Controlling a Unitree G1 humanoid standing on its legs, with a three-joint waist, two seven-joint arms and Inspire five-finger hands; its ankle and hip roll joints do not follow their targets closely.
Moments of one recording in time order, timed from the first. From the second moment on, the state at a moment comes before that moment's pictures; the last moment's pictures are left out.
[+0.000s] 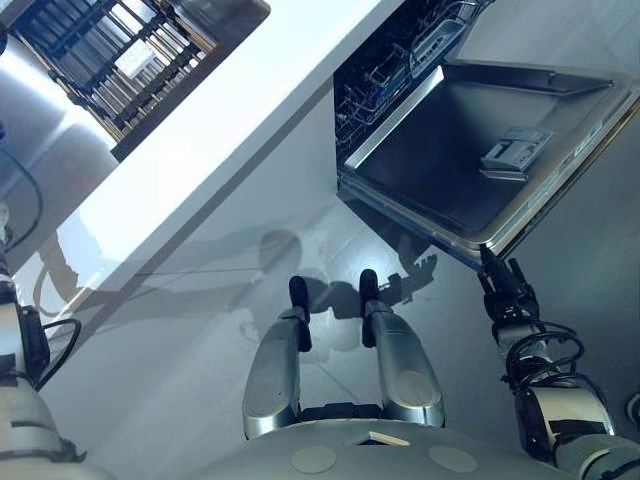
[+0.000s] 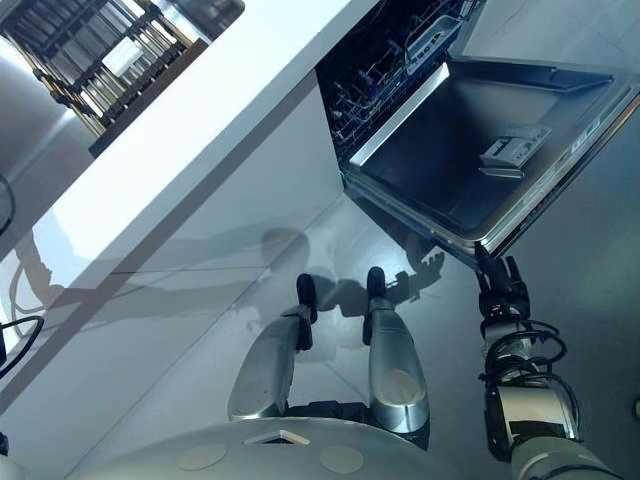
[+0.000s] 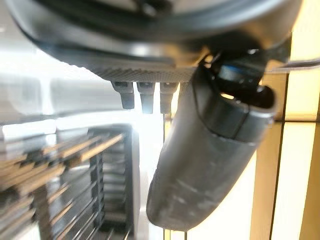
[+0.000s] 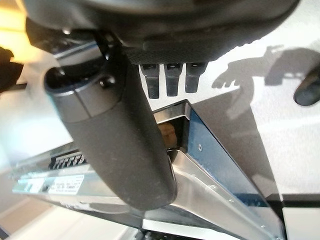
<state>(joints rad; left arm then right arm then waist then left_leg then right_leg) -0.81 1.01 0.05 0.79 -1.06 0.00 0.20 -0.32 -0.47 -0.02 1.14 1.28 -0.16 0.12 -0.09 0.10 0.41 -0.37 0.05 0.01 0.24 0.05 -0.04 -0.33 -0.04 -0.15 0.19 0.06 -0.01</state>
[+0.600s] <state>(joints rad) -0.55 0.79 0.28 0.61 -0.94 -0.13 0.25 -0.29 -0.47 0.20 -0.13 1.63 -0.04 0.12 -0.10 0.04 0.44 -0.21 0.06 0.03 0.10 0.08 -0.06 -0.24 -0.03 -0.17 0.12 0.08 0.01</state>
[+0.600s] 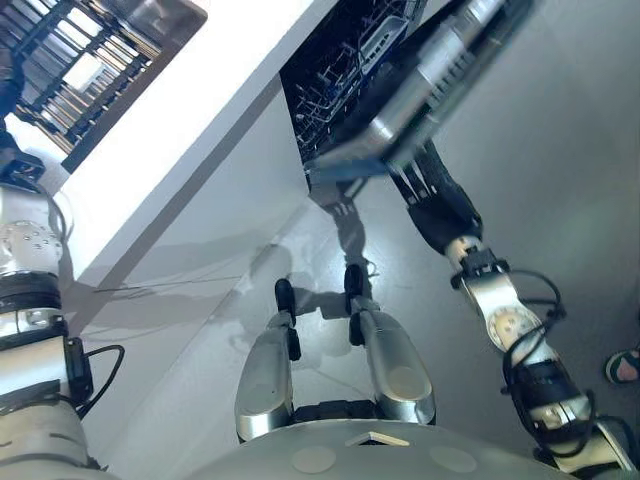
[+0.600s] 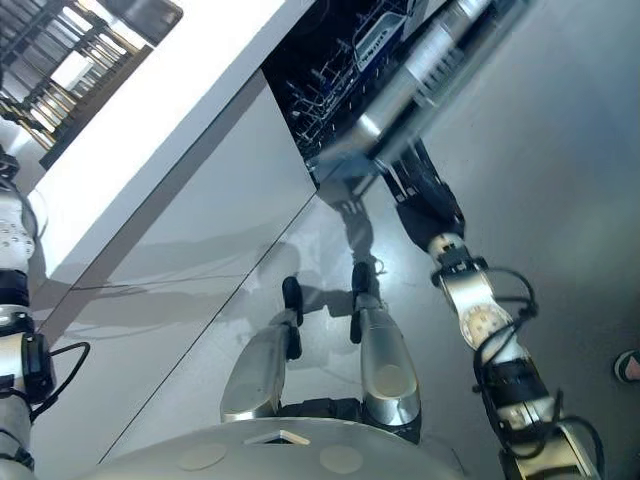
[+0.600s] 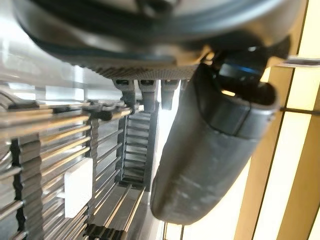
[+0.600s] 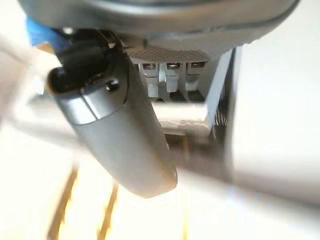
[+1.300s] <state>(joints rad) -0.26 0.67 0.30 0.50 -0.99 -0.15 0.10 0.25 -0.28 -0.18 1.24 0.52 -0.22 -0.08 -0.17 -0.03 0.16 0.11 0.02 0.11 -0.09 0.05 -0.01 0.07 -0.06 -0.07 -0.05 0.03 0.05</state>
